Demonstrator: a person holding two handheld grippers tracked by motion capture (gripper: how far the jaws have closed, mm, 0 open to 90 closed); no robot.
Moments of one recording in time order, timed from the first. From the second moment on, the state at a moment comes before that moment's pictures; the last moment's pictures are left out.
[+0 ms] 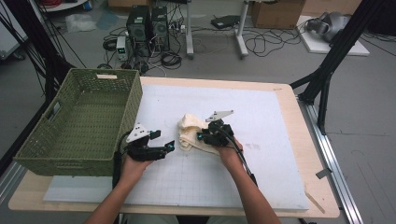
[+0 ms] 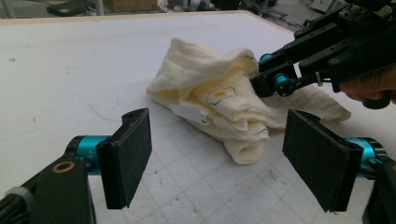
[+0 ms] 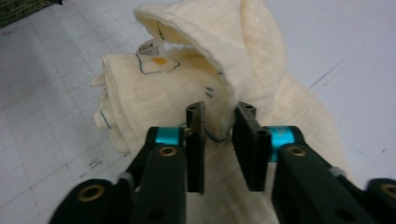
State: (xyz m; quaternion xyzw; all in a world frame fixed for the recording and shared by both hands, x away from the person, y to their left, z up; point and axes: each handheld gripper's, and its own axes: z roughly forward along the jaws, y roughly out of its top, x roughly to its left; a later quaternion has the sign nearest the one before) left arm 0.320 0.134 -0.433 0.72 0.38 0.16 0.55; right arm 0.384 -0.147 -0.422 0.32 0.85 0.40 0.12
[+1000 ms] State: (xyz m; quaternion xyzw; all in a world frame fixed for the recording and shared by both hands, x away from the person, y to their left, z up) left arm 0.322 0.134 -0.436 0.72 0.39 0.15 0.55; right arm 0.459 -0.247 -0.397 0.48 0.79 0.26 0.27
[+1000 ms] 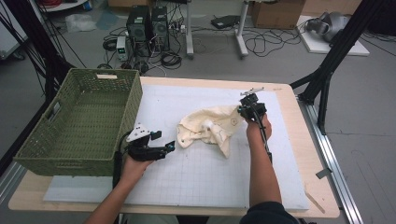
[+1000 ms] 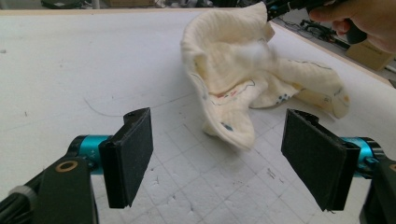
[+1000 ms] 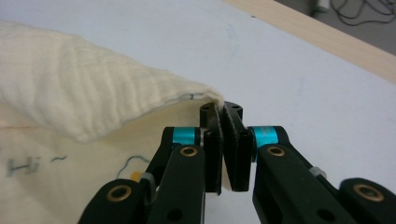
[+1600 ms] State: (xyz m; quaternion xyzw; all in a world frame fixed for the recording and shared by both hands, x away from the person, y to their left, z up) left arm 0.321 0.133 -0.435 0.72 0.39 0.15 0.55; right arm 0.387 -0.224 -0.393 0.39 0.81 0.38 0.18
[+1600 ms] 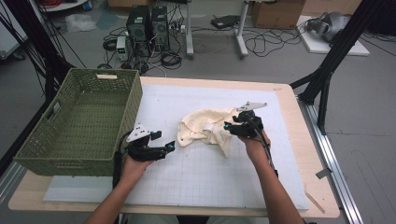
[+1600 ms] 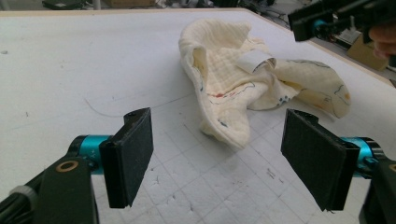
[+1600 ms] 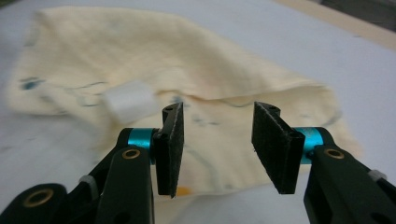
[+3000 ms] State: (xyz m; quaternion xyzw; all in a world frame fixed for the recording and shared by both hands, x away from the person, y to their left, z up) left arm 0.317 0.112 -0.417 0.77 0.30 0.15 0.55; right arm 0.310 -0.259 -0.415 0.35 0.83 0.41 0.16
